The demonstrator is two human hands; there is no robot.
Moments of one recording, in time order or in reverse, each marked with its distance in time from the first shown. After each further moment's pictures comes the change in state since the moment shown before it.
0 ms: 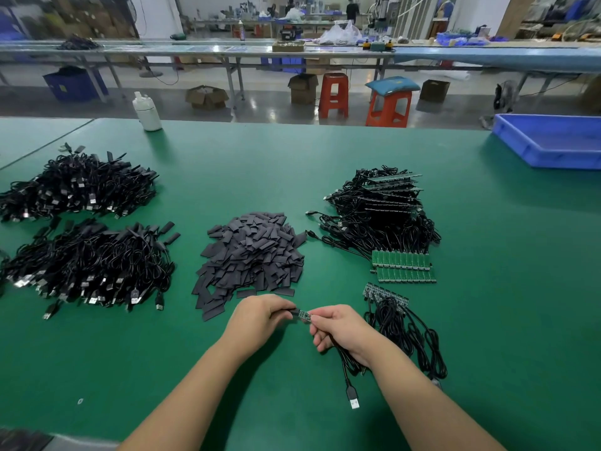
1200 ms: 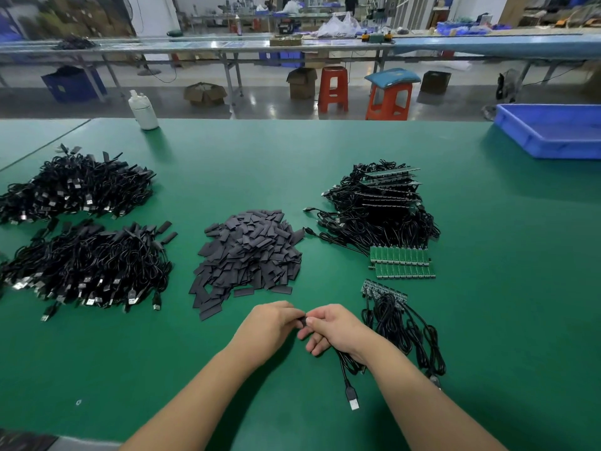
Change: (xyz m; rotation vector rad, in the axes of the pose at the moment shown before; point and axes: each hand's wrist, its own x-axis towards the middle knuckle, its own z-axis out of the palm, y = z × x) left_hand -0.005 0.026 0.011 0.018 -0.080 0.110; right_hand 0.005 0.005 -0.001 -0.156 -0.105 0.007
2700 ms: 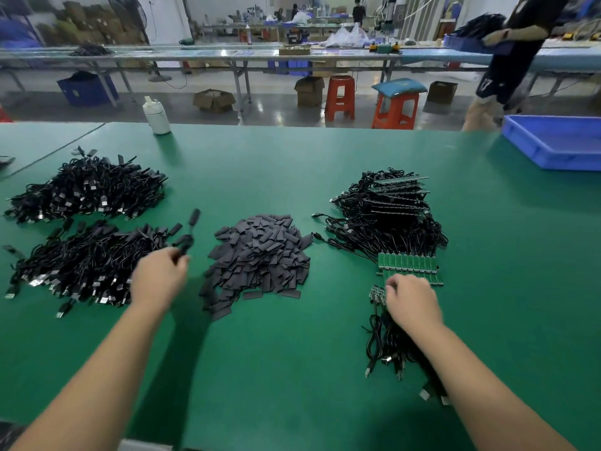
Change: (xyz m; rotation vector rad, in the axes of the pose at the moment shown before) left_hand -0.014 -0.117 -0.138 0.208 0.412 -0.826; right_hand -0.023 -0.014 -0.093 -0.999 0.784 0.036
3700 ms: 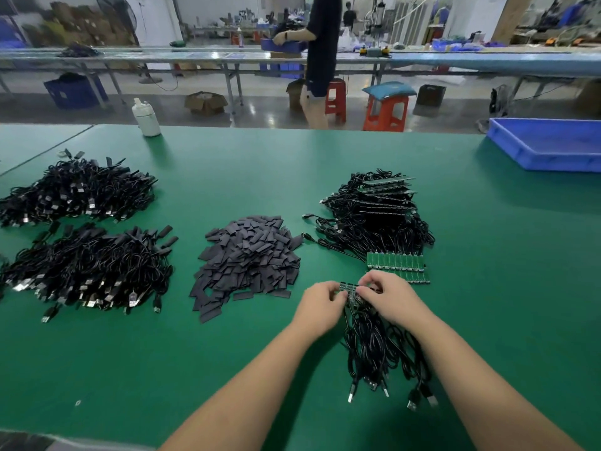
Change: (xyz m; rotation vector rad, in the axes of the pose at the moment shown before) left_hand -0.149 0.195 0.108 -0.427 -0.625 0.287; right_hand -0.007 -0.010 -0.024 0.312 -0.174 -0.151
